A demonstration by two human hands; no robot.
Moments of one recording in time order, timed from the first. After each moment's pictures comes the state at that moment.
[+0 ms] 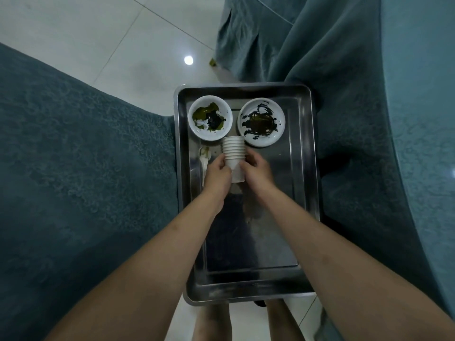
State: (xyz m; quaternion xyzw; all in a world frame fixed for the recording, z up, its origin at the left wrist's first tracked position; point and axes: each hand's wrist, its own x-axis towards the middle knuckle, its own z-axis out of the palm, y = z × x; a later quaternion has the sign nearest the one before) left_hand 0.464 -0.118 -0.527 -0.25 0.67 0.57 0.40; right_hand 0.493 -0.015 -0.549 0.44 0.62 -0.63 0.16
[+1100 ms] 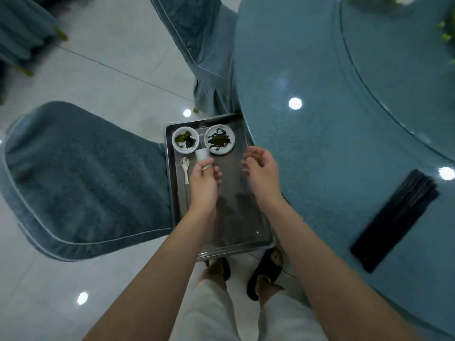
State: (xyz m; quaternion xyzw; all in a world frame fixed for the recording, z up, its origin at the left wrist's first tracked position) left_hand 0.610 -0.069 -0.275 -0.20 0.68 0.67 0.21; right_hand 0.650 0.051 -0.273 0.40 0.60 -0.69 -0.09
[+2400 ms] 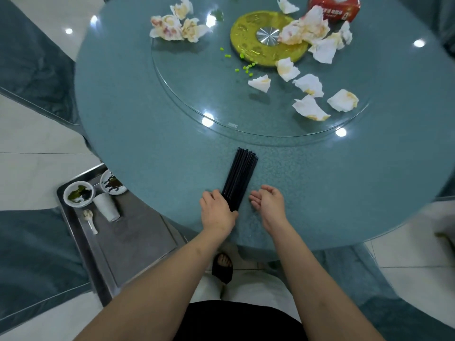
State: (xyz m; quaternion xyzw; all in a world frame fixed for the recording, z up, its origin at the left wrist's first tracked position) left_hand 0.866 0.177 -0.257 0.28 0.91 0.12 0.27; right_hand 0.961 0.273 -0.251 0.62 0.35 -0.67 -0.22
